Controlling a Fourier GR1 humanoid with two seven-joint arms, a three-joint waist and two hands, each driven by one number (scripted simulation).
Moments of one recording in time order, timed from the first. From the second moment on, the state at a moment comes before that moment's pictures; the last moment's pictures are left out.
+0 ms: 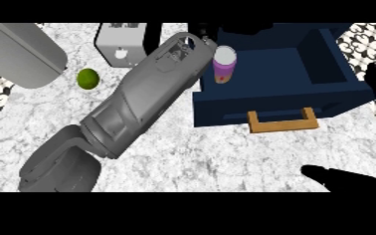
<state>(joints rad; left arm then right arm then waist) -1.43 0.00 -0.60 -0.42 0.70 0.82 -0.14 0.02 -0.22 -0.11 -2.19 0.44 0.19 0.02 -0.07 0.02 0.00</state>
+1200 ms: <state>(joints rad) -1.36 0.18 -0.61 -0.67 0.62 0.81 0.08 -0.24 -0.17 0.06 -1.48 1.07 -0.22 -0.06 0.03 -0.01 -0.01</state>
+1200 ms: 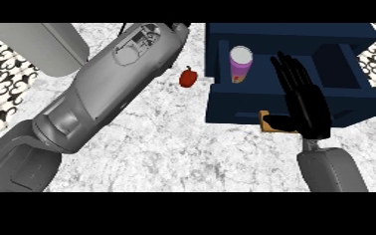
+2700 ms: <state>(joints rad) -1.03 0.47 -0.64 -1.20 0.52 0.79 0.28 -0.89 -0.19 -0.18 -0.51 1.21 -0.69 -0.12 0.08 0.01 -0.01</state>
